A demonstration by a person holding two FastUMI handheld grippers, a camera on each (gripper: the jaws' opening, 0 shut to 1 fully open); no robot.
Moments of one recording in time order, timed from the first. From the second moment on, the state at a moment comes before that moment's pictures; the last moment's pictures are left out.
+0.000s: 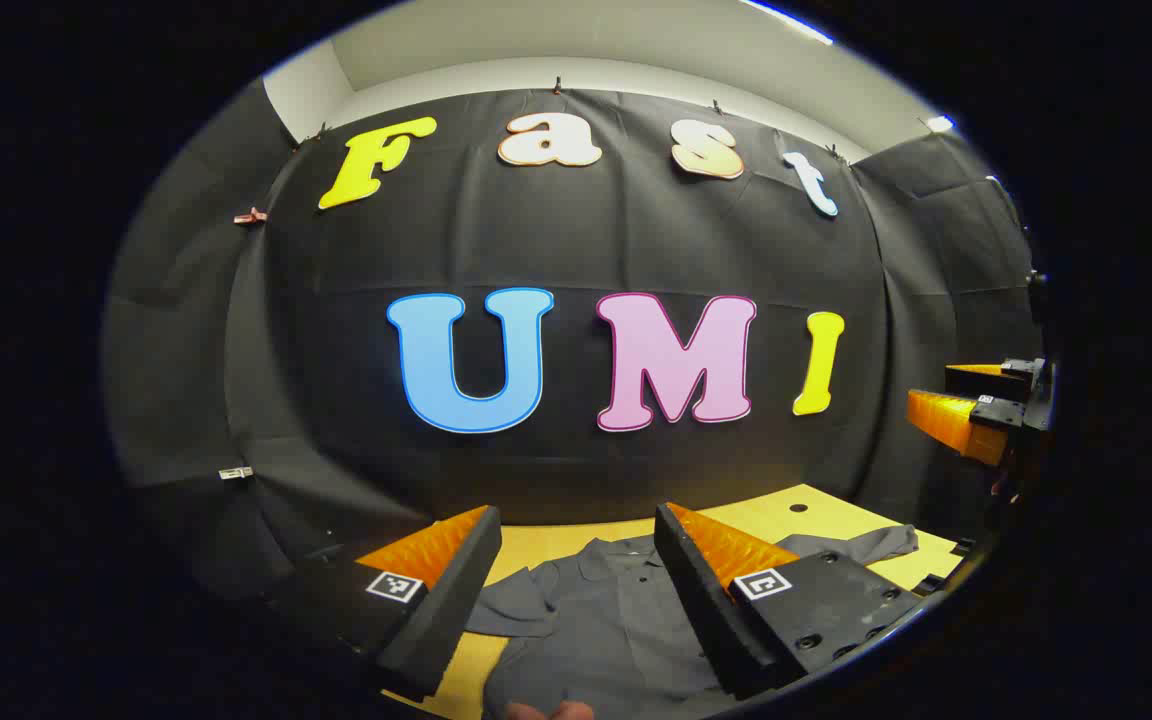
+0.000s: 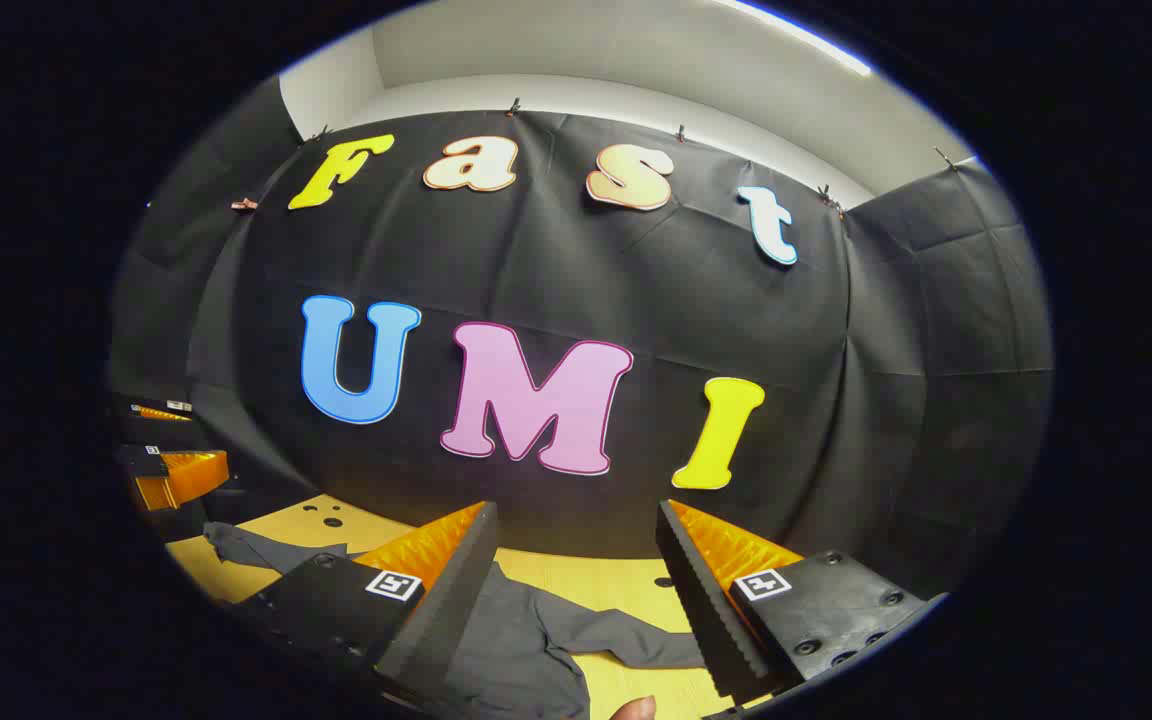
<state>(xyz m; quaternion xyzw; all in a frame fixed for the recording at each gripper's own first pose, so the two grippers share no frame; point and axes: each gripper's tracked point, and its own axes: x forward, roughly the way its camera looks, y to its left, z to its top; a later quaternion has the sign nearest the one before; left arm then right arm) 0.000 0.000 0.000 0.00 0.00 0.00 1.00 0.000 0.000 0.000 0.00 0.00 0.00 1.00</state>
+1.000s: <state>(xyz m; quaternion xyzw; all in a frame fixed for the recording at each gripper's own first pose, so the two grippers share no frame) 0.012 -0.018 -0.006 0.00 0.01 -0.01 1.00 0.011 -0.019 -0.013 0.01 0.02 -0.01 1.00</state>
